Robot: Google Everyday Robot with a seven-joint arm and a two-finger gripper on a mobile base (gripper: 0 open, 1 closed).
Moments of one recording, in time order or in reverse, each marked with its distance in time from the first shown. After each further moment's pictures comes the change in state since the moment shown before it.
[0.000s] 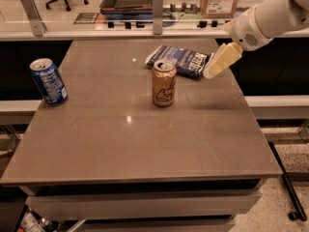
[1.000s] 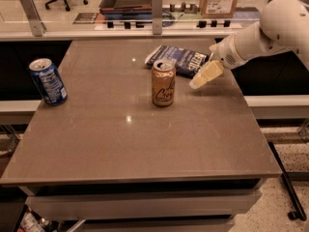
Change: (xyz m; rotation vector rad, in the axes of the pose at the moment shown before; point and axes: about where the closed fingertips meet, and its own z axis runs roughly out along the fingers) arm 0.035 -0.014 0.087 -0.042 -0.044 0.118
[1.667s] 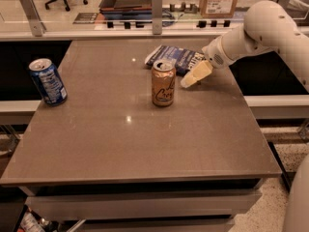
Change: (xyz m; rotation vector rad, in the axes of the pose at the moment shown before) arm -0.007 -0.007 0.033 -0.002 0.013 0.033
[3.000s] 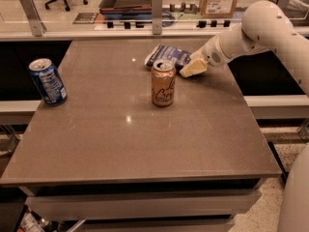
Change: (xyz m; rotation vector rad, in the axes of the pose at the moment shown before) arm -0.010 -0.005 0.009 0.002 -0.034 -0.002
